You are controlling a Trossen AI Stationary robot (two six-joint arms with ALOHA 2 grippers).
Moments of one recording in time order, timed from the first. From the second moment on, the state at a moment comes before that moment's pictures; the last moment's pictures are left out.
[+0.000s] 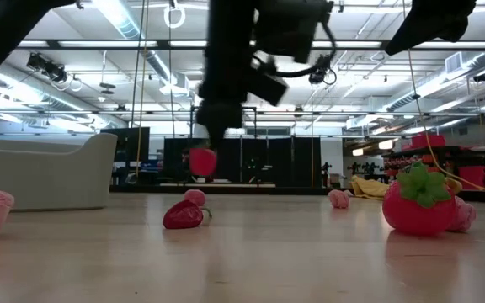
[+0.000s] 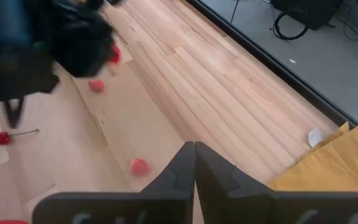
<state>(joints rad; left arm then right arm) -0.13 2.28 1.97 -1.47 -0.61 -0.30 0.47 1.03 0.94 -0.94 0.80 0.84</state>
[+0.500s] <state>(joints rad) -0.35 2.17 1.94 -1.57 -0.64 -0.65 0.47 1.03 0.94 -0.93 0.80 0.85</state>
